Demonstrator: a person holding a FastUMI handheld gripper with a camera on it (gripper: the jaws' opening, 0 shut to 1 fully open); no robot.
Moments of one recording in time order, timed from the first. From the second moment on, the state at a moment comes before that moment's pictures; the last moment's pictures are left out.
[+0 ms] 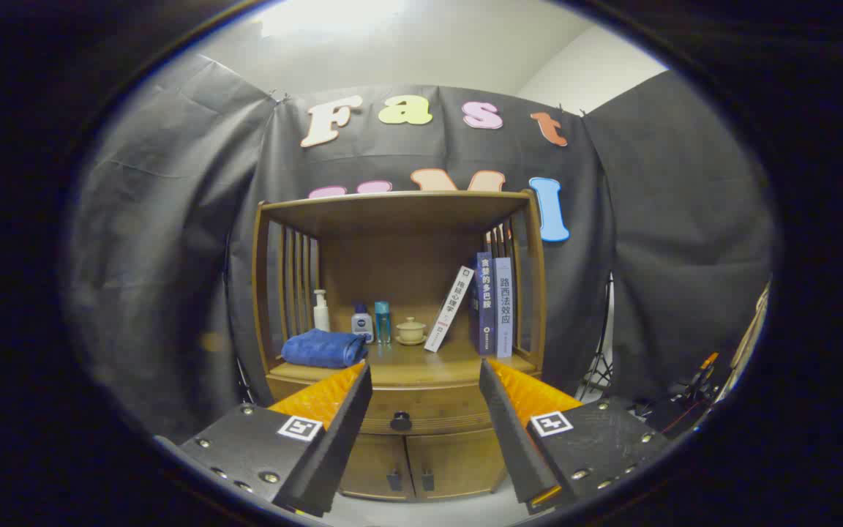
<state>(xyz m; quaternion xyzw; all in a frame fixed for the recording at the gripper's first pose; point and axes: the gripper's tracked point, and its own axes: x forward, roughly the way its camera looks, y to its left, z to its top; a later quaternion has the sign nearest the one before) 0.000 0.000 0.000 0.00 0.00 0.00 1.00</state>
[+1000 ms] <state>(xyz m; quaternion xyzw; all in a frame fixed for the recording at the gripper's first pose) 0.028 0.001 -0.018 -0.02 0.00 -0.01 1.00</state>
